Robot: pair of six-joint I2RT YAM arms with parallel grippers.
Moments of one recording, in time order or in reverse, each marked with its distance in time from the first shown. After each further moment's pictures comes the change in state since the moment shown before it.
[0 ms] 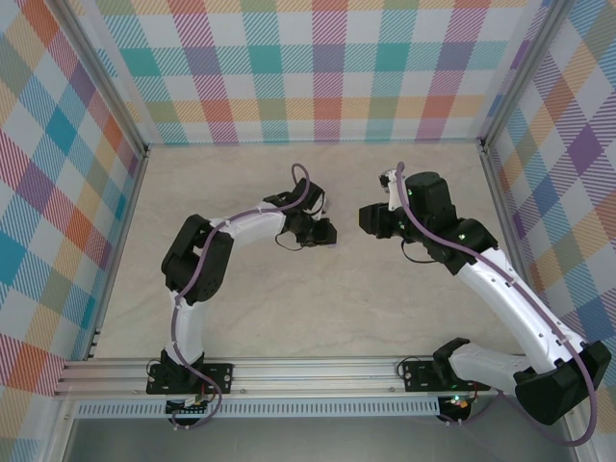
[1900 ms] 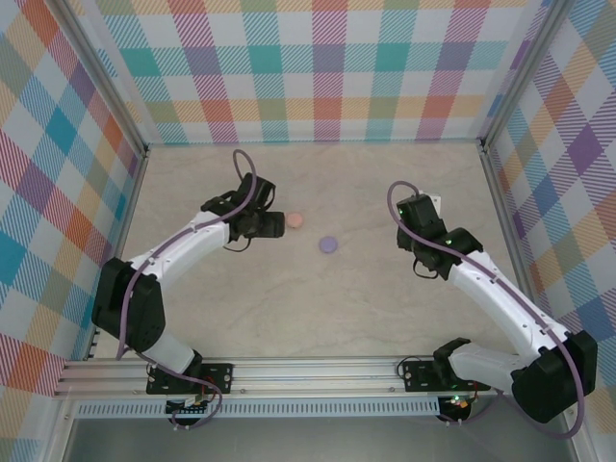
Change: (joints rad) left arm 0.153 -0.503 -0.266 -0.199 -0.561 0.205; right arm -0.066 0.016 -0.204 -0.101 0.650 0.124
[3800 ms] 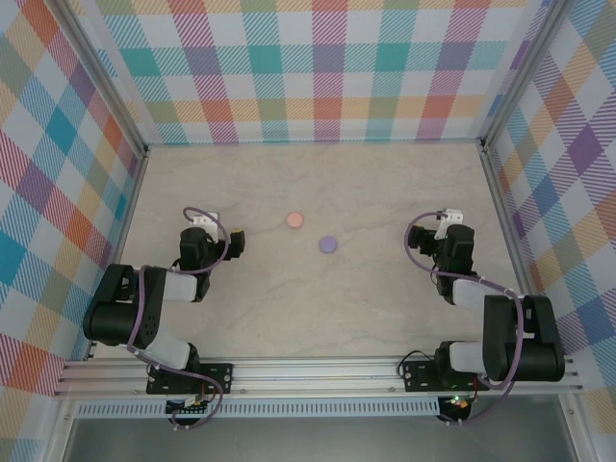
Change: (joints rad) left arm 0.383 -0.001 -0.821 1.405 0.188 0.331; right arm -0.470 0.201 -0.601 1.282 -0.508 -0.324
